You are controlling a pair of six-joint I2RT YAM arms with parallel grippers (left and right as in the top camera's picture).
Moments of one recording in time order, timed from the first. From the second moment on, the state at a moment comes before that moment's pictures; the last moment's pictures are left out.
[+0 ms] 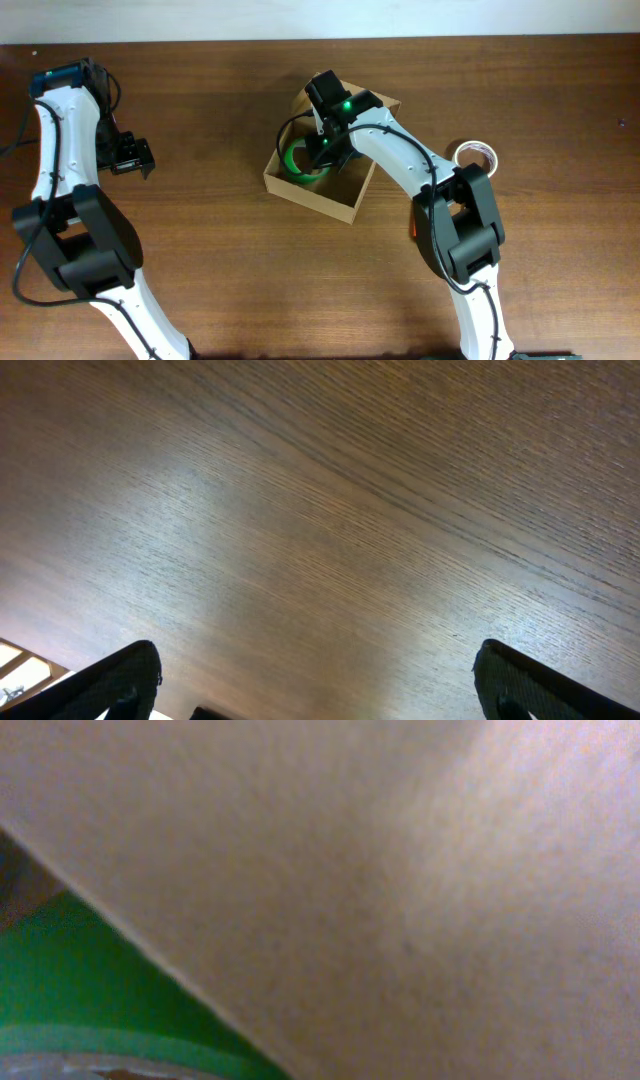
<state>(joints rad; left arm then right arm) 0.29 2.14 1.94 -1.49 -0.23 -0.15 0.51 2.28 1.87 -0.90 -0.13 0.27</state>
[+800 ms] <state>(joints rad) 0.29 2.14 1.94 -1.49 -0.23 -0.15 0.55 2.10 2.38 -1.34 0.09 0.08</state>
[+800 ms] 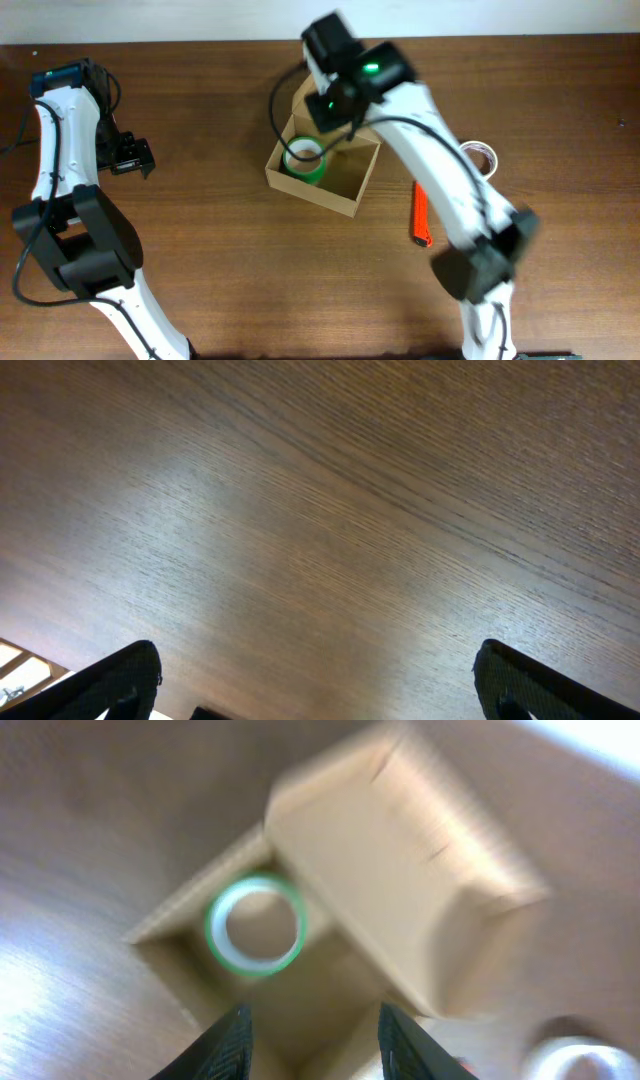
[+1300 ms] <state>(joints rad) 0.29 2.14 1.94 -1.49 -0.23 -0.15 0.00 1.24 1.55 -1.12 0.29 0.19</state>
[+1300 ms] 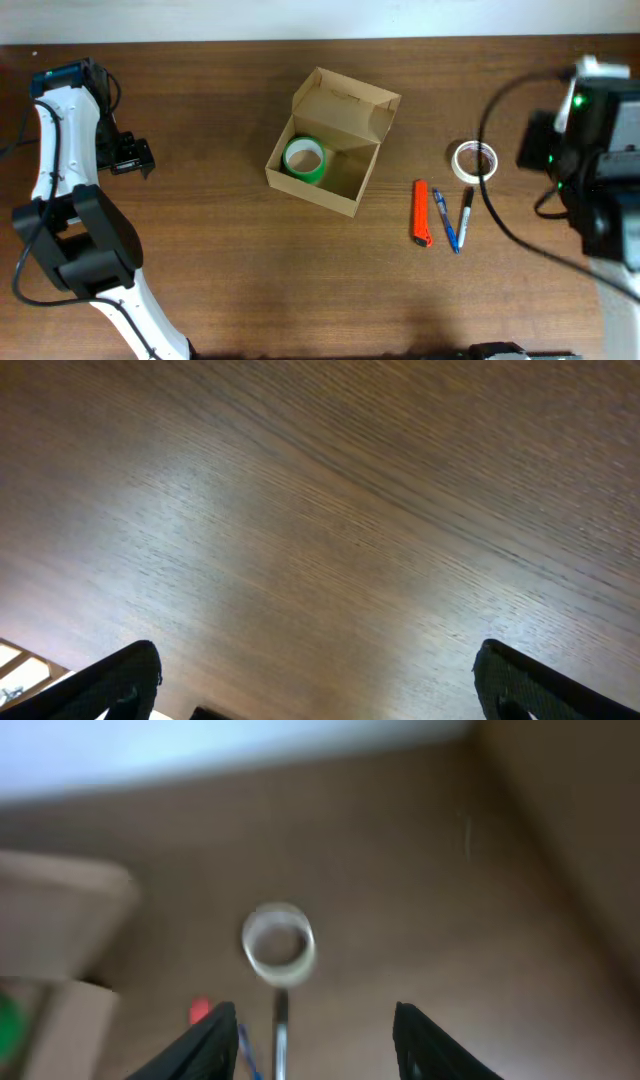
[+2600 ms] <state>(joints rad) 0.29 2.14 1.94 -1.49 -0.23 -0.15 -0.29 1.95 1.39 -0.88 -0.14 0.62</state>
